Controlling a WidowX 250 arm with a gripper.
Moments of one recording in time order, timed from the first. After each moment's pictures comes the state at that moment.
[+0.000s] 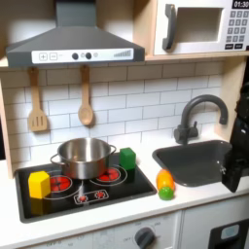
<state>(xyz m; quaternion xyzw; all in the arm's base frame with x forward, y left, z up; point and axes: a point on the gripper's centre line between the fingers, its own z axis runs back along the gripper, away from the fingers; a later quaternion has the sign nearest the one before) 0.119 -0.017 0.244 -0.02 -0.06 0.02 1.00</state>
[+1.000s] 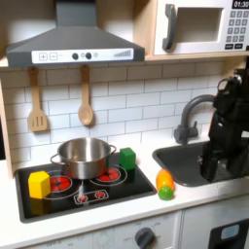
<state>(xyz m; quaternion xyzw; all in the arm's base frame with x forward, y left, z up) 0.160 -0.004 0.239 0.00 -0.06 0.02 1.00</state>
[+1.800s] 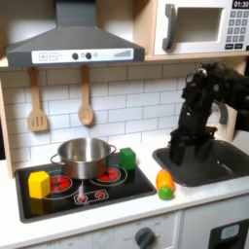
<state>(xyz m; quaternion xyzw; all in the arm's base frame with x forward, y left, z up) 0.229 0.014 0.236 0.03 -0.07 0.02 1.00</state>
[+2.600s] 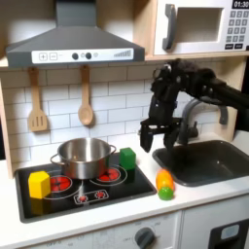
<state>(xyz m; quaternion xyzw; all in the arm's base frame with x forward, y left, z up) 0.306 0.035 0.228 0.04 -0.08 0.04 1.00</state>
